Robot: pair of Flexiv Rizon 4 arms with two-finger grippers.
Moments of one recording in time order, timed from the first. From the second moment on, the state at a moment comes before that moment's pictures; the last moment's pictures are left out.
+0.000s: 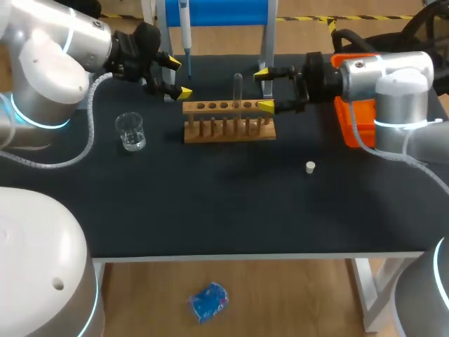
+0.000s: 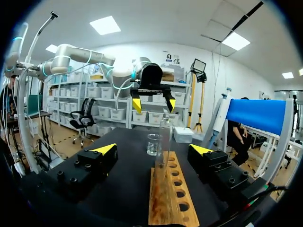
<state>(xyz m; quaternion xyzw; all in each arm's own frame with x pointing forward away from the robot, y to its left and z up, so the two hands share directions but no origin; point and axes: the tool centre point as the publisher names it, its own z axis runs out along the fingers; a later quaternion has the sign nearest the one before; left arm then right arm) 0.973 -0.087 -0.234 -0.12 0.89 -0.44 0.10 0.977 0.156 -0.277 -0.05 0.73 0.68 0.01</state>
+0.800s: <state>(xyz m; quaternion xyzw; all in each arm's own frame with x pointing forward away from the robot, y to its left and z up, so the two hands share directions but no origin) 0.973 -0.086 -0.234 -0.12 0.89 -0.44 0.10 0.988 0.205 -0.284 -0.06 0.72 0.69 -0.03</state>
